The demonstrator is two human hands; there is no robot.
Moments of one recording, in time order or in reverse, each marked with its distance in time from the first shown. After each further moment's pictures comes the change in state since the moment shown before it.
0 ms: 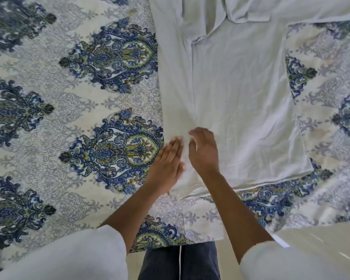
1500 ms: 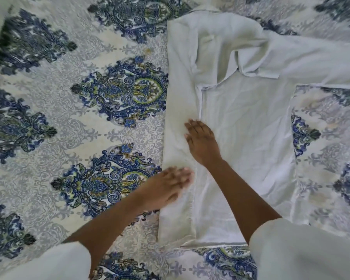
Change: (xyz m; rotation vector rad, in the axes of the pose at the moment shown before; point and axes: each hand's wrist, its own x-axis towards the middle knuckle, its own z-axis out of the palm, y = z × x) left_hand 0.060 -0.038 -0.044 0.139 -0.052 0.389; right_hand 0.159 0.005 -0.001 -0.359 -0.402 -0.266
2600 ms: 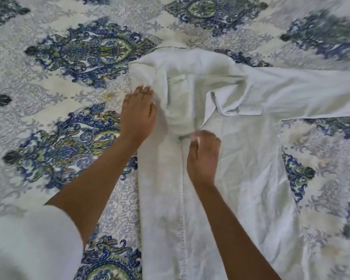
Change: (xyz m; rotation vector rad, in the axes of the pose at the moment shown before) left_hand 0.205 -0.217 -0.117 -0.162 0.609 -0.605; right_hand 0.099 0.034 -0.031 0.315 0.791 0.324
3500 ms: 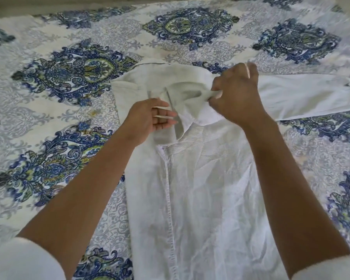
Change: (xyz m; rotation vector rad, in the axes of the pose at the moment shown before) left_hand 0.027 0.076 -0.045 -1.363 -0.473 -0.628; right_hand 0.162 -0.025 -0.125 -0.616 -0.412 -0.270
